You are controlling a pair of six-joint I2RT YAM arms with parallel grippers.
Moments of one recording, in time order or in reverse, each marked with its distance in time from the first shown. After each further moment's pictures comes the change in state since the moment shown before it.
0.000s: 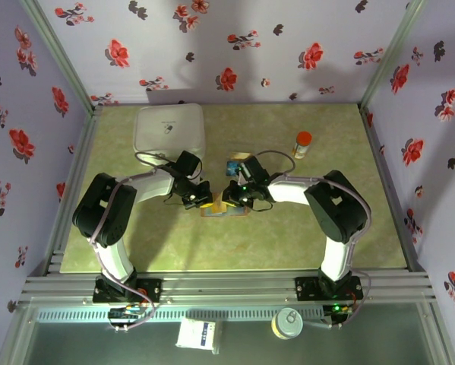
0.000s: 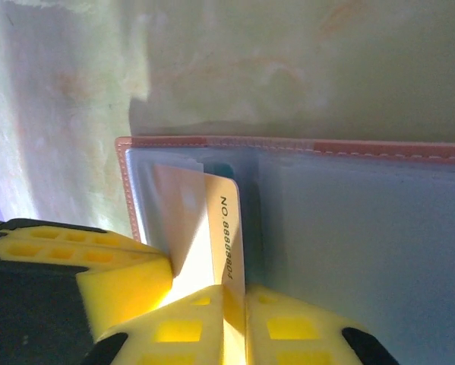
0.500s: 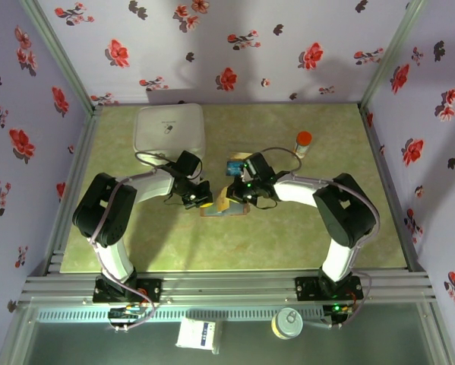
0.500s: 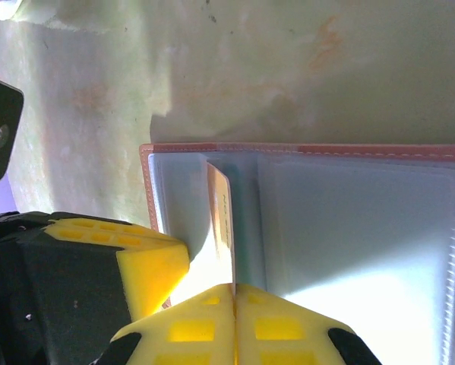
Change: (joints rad) left arm 0.000 0.000 0.000 0.005 -0.007 0.000; right arm -0.039 -0.069 -0.018 -0.032 0.002 -0.022
